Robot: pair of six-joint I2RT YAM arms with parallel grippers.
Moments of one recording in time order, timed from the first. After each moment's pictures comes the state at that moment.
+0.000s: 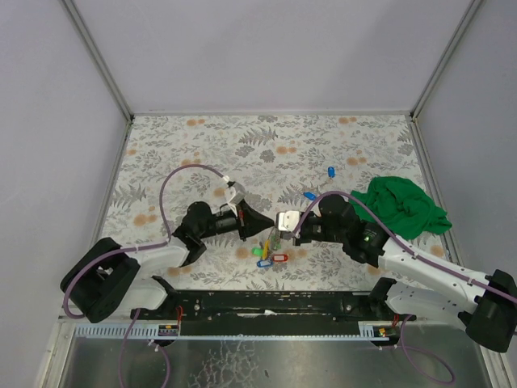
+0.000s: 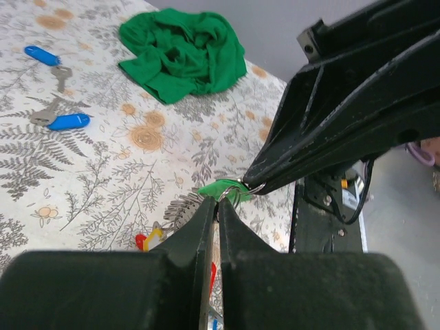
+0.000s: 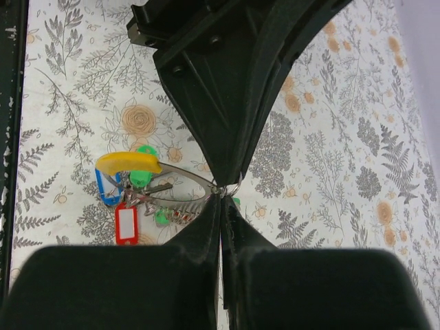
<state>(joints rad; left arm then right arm) -0.65 1.31 0.35 0.97 0.63 -0.41 0.89 0.98 0.67 -0.13 -0.34 -0.64</state>
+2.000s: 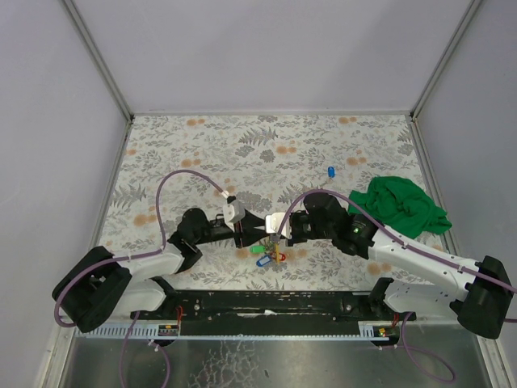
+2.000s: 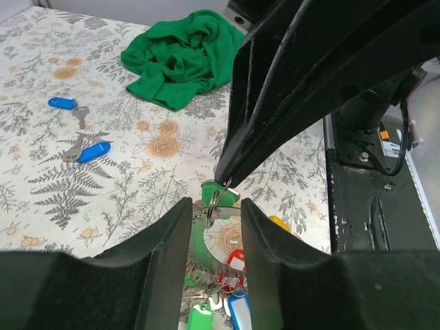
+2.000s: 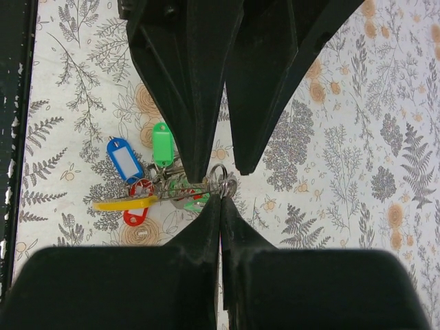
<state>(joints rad) -0.68 1.21 0.27 1.01 0.65 -0.13 0.93 1.10 0.79 -0.28 -0.31 -0.72</state>
